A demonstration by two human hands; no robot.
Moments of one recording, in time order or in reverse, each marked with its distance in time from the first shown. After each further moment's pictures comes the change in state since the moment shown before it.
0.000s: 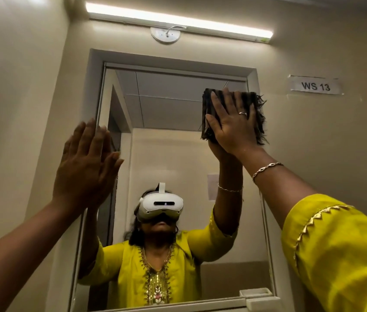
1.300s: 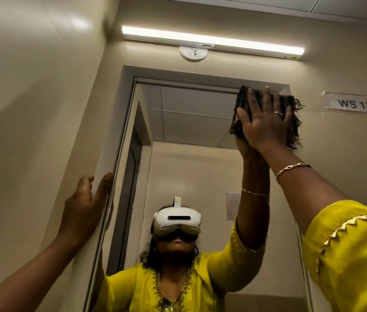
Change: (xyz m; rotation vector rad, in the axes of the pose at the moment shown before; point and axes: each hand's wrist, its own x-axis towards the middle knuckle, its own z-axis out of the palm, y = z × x) left_hand -0.035 -0.010 -0.008 -0.482 -0.053 -0.571; right_hand 0.045 0.004 0.000 0.019 0.065 0.157
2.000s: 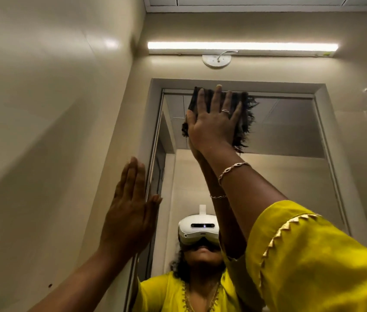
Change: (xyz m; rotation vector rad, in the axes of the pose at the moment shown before) left_hand 0.000 -0.007 0.014 0.410 0.079 0.504; right_hand -0.013 -0.159 0.018 0.057 0.001 -0.095
